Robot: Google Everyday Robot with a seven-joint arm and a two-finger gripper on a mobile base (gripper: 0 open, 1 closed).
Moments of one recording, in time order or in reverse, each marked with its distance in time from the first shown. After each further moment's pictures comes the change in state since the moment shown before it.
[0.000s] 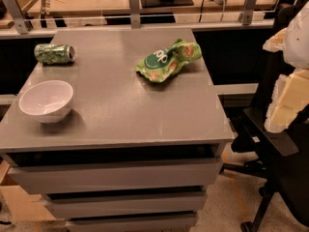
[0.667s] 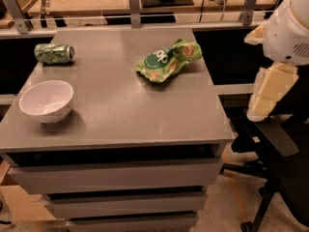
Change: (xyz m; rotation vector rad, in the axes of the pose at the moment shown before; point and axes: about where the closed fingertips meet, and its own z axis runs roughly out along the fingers) arm -0.024 -0.022 0.015 0.024 -0.044 -0.067
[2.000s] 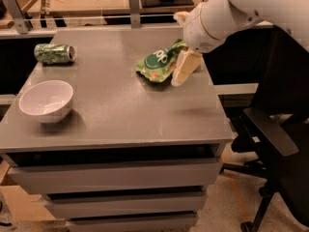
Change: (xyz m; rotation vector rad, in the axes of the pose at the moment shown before) arm -0.147 -0.116 0.105 0.232 -0.336 -0.224
